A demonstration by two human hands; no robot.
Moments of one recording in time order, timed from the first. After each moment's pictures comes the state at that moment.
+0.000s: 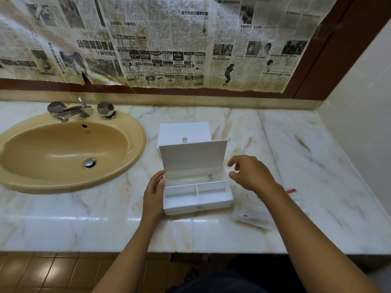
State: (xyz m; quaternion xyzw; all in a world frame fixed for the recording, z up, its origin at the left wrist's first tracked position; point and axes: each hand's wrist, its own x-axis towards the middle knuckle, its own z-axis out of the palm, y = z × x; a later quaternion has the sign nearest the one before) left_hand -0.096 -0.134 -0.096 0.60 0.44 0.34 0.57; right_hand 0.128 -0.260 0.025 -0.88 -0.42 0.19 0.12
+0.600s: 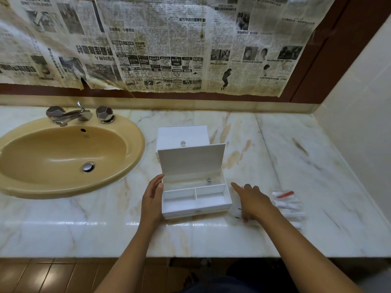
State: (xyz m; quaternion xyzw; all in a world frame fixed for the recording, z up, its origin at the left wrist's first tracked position) left_hand -0.095 -0.135 -0.091 0.60 0.45 0.34 0.57; right_hand 0.127 -0.294 -0.040 -0.86 -0.43 0.26 -0.12
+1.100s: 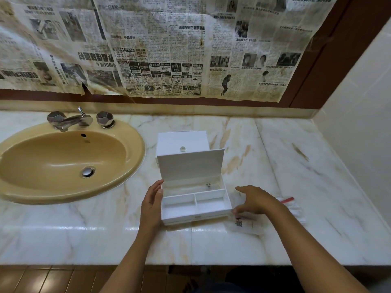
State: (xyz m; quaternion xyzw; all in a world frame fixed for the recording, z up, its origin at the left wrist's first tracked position) left_hand -0.094 -0.135 -0.094 0.59 0.45 0.34 0.57; right_hand 0.149 -0.286 -0.017 -0.85 -0.37 0.36 0.01
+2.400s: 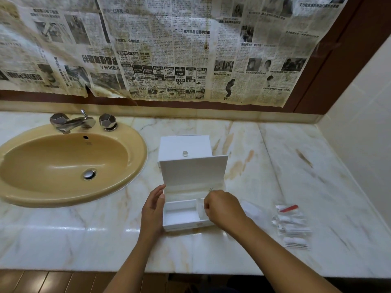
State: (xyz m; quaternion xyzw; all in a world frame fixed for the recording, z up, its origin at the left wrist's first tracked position) left_hand -0.093 -0.133 -0.095 0.60 0.44 0.35 0.57; right_hand 0.066 -0.241 -0.005 -0.83 -0.53 0.19 0.04
